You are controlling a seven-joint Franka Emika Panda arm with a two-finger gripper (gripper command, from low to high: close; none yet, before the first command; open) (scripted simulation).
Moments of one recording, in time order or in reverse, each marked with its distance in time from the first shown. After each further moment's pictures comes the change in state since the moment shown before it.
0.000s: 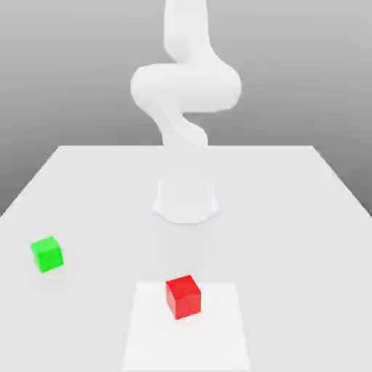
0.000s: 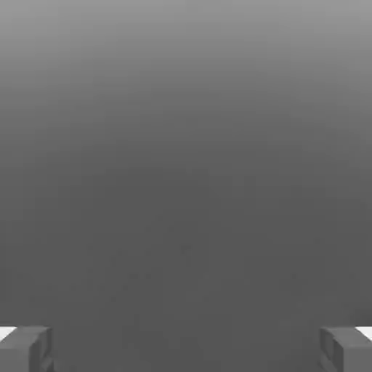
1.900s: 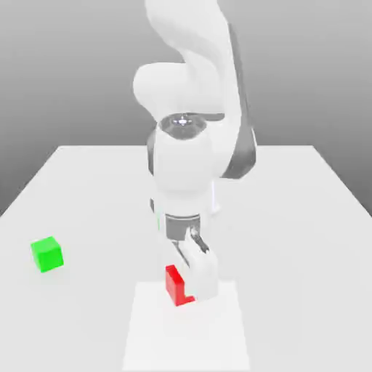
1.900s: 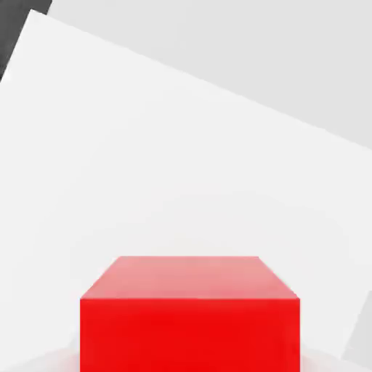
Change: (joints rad) arm -0.217 0.758 0.191 -0.455 -0.009 0.504 1.040
